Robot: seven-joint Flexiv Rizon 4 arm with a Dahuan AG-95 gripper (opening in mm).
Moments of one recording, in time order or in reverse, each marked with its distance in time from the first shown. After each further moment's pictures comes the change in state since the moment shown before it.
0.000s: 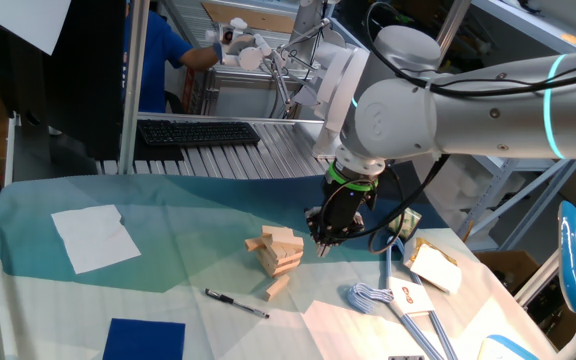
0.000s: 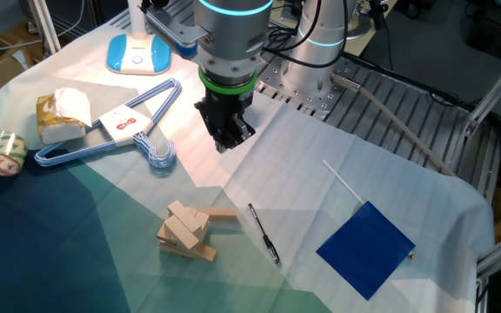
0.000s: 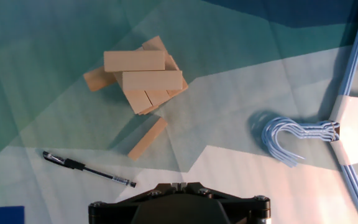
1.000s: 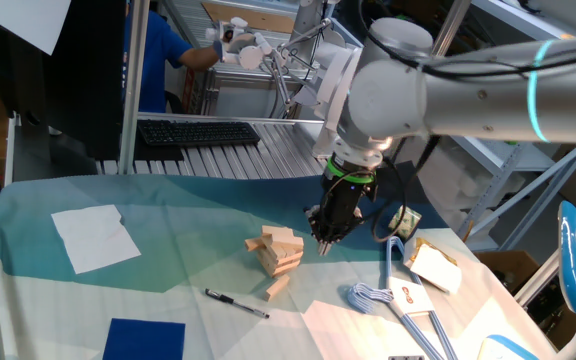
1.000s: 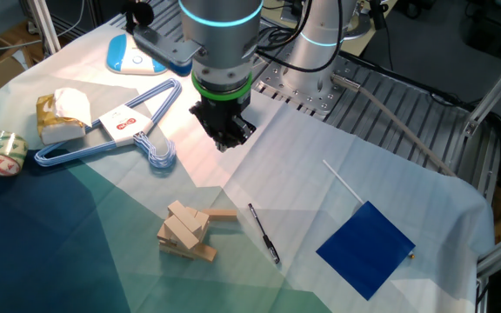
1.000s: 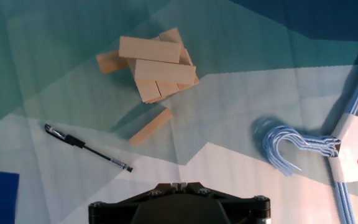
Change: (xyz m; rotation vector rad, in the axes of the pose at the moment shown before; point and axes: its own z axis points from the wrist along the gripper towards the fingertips) arm -0.001 0.002 -0.007 0.007 0.106 -0.173
